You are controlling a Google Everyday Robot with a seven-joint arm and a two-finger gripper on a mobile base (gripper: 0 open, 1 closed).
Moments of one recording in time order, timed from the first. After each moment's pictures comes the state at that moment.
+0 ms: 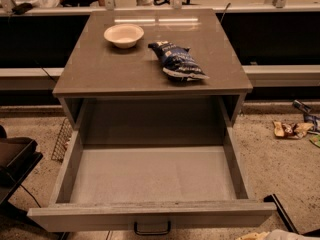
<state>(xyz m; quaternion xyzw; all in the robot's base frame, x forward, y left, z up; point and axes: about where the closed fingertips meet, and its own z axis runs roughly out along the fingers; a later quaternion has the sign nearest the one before) 0.241 -0.178 0.667 -0.59 0.76 0.11 0.26</state>
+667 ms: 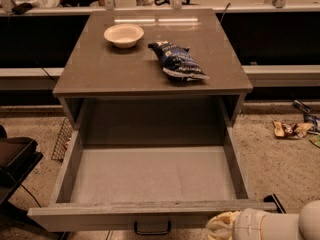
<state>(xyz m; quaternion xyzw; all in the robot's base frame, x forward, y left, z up) 0.293 -0.137 0.645 -0.59 0.73 0.14 0.31</state>
